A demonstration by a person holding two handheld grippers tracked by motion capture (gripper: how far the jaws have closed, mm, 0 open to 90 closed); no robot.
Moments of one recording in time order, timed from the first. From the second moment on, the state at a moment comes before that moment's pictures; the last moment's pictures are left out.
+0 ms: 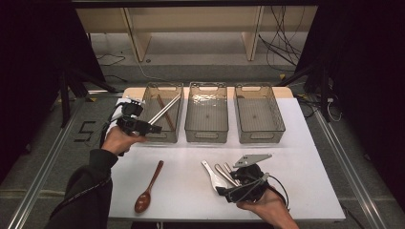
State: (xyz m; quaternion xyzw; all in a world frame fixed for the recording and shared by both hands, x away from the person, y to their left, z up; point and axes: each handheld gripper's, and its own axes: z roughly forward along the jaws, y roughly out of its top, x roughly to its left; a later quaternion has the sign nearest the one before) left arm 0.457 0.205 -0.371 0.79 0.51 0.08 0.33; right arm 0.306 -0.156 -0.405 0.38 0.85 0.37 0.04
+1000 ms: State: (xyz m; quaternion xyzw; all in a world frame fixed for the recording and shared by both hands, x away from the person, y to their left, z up) left arm 0.390 0.191 -0.405 0.82 0.49 0.06 0.28; right arm 0.313 -0.166 -0.409 0.39 0.85 0.36 0.05
